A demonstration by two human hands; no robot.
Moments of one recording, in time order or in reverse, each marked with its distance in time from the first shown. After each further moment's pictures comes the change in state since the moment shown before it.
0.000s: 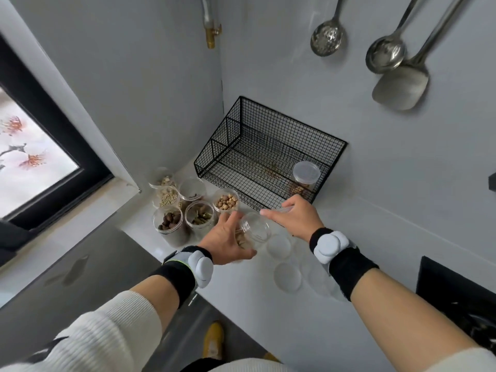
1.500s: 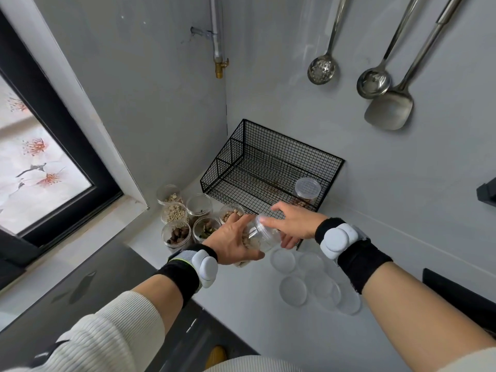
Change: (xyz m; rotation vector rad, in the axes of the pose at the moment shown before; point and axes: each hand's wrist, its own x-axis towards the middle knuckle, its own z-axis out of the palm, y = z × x) left_hand 0.003 0.023 -0.042 0.070 -0.026 0.109; right_hand -0.007 -0.051 -0.026 -0.131 -0.466 -0.058
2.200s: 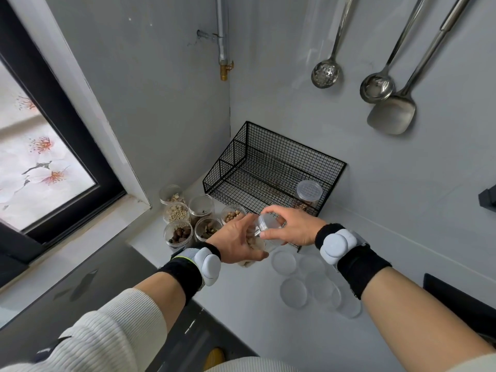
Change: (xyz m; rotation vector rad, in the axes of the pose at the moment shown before) left_hand 0.004 0.000 0.002 -0.047 0.024 0.048; right_hand 0.004 0.009 0.006 -0.110 0.037 -0.200
